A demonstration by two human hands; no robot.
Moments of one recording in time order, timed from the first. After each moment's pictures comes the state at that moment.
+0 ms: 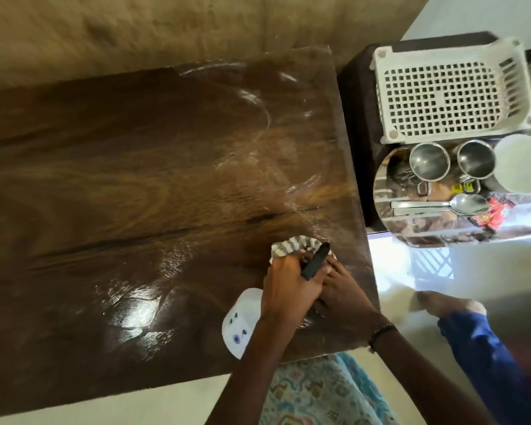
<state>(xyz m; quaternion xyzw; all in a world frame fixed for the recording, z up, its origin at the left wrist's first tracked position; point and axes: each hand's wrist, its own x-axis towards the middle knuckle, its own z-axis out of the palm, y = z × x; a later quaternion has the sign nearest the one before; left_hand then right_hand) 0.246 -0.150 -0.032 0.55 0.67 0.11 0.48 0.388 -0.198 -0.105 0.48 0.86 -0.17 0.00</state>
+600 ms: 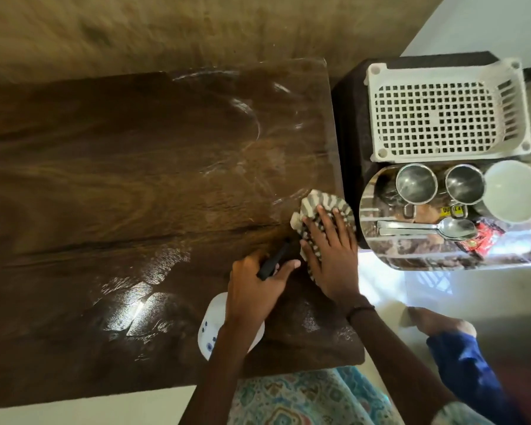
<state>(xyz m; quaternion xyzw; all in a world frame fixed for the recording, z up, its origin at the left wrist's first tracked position) 0.238 -0.128 -0.034 0.49 0.71 0.19 0.47 0.408 -0.132 -0.108 0.69 0.69 -0.18 -0.07</state>
